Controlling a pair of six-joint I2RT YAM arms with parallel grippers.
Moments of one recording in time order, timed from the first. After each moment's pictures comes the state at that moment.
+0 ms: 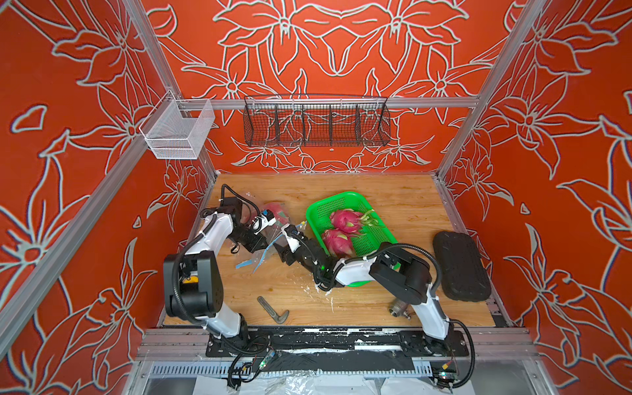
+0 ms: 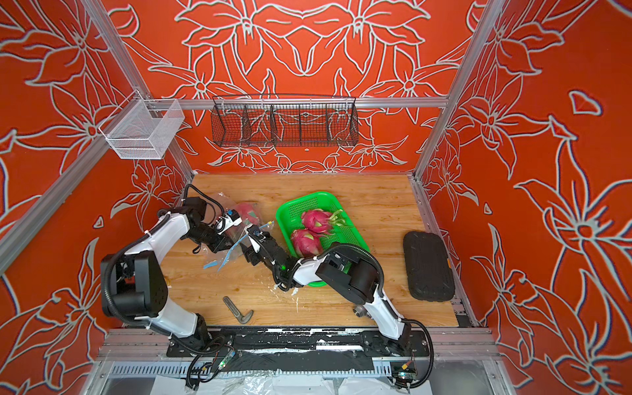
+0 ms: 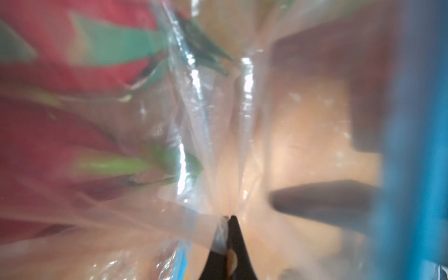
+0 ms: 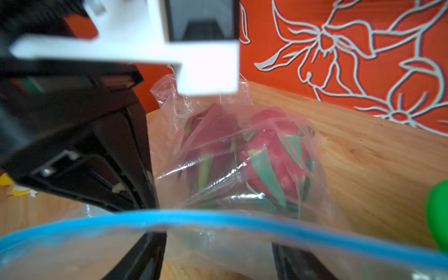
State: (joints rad) left arm 0.16 1.54 1.12 -1.02 0.53 0.81; right arm 1.08 2.15 1.17 0.82 0.26 0.15
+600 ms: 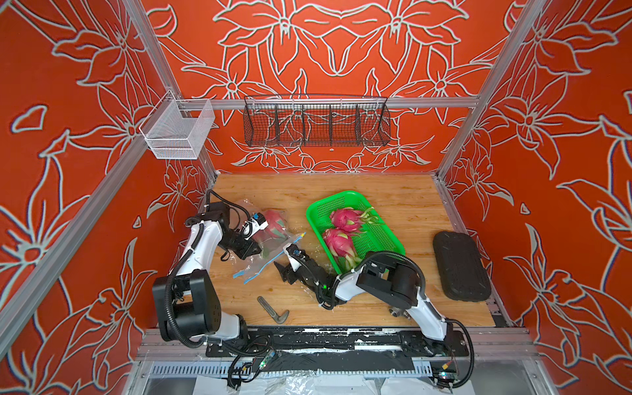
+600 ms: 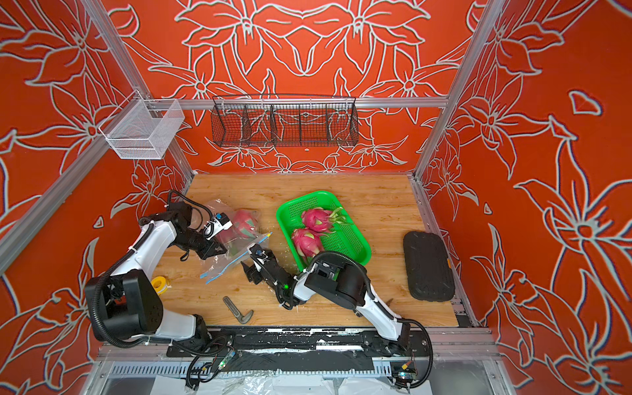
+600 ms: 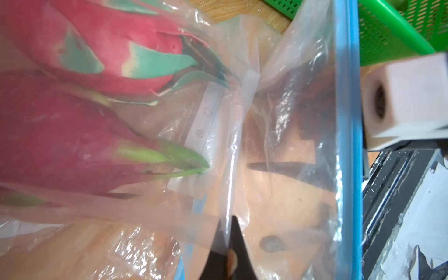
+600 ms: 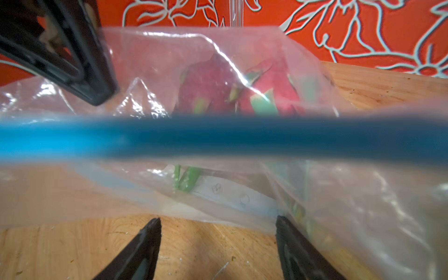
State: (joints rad) left arm 0.25 1.44 1.09 -1.13 0.56 0.88; right arm 1.15 2.24 1.05 0.99 0.33 0.19
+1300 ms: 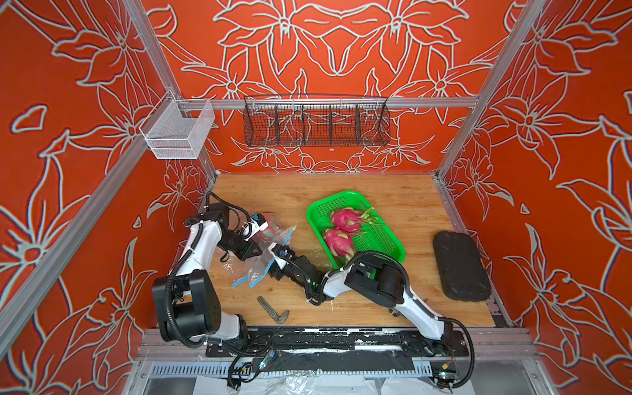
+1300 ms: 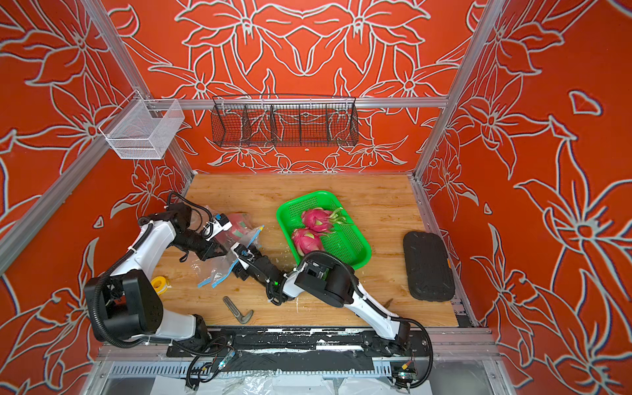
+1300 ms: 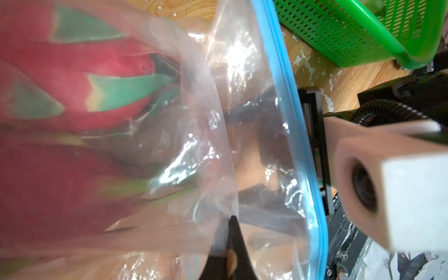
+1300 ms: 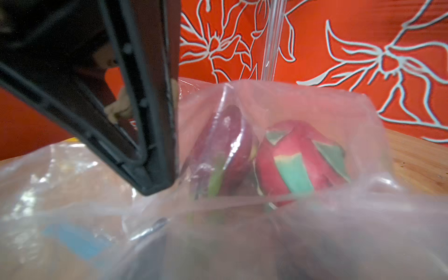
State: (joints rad) left arm 0.26 1.44 1.10 -1.18 0.58 0.89; right arm 1.16 2.37 1.25 1.10 0.19 0.01
